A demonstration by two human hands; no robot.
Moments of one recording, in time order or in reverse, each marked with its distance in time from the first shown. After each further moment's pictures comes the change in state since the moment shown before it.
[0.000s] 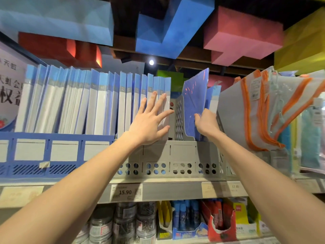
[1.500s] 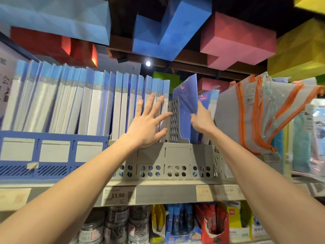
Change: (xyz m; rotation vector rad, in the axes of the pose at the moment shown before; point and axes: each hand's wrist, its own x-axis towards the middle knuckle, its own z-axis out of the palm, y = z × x) left_hand 0.003 0.010 0.008 0.002 -0.013 -0.018; right_hand 0.013 -0.001 -0.010 0.019 -0.064 -0.125
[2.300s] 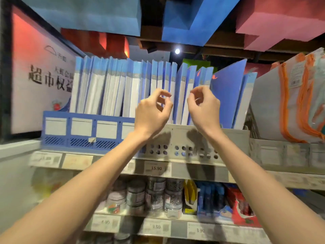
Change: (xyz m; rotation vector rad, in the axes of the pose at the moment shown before) left_hand -0.074 -0.001 -0.073 -0.676 0.521 -0.378; right_hand -0.092 -0.094 0.037 0.420 0.304 -0.285
